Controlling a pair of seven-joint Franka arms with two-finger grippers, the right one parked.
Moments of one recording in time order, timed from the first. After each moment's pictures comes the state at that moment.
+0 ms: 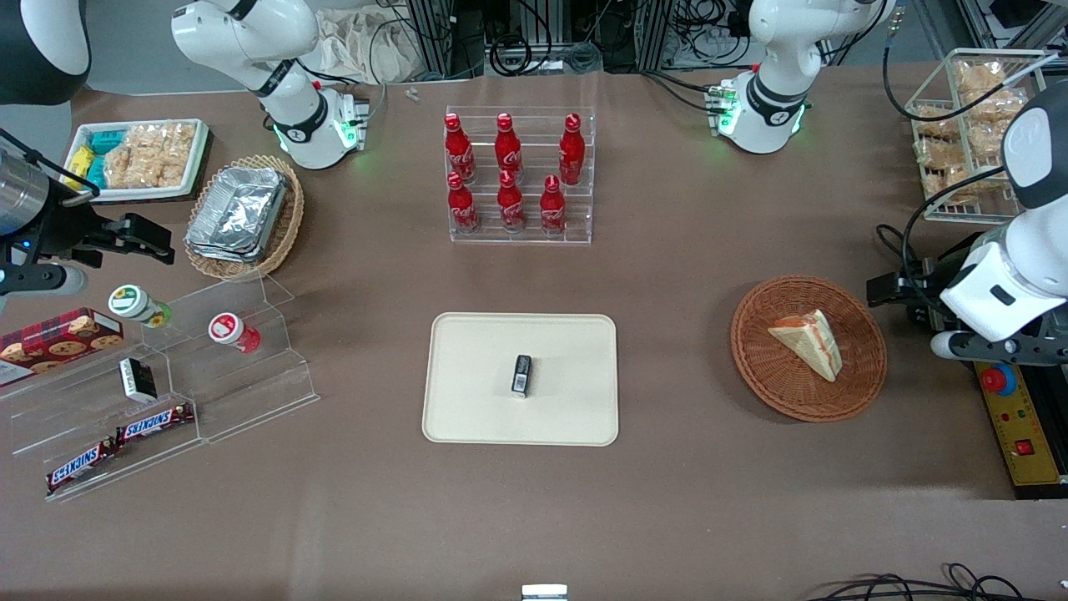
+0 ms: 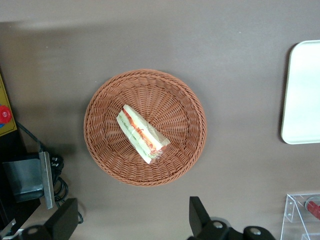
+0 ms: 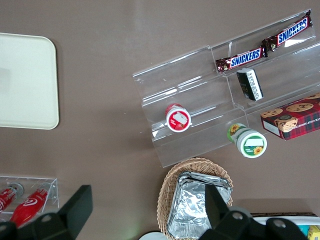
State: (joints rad) arm 0.19 0.22 -0.26 -1.51 0.04 1.64 0.00
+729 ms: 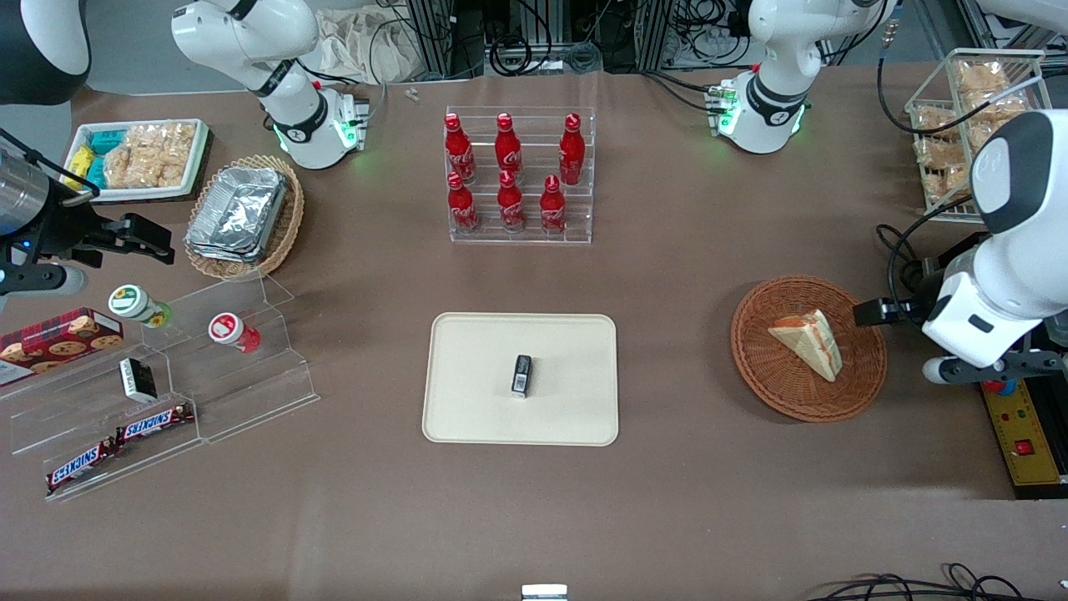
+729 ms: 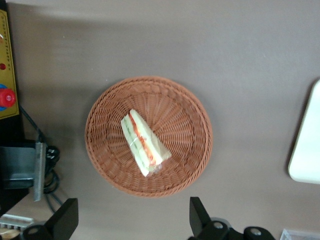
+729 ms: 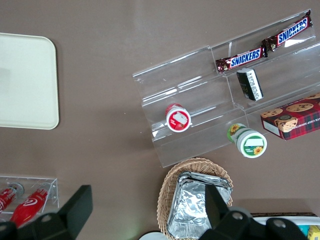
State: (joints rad) arm 0.16 0.27 -0.26 -1.54 0.10 1.73 -0.23
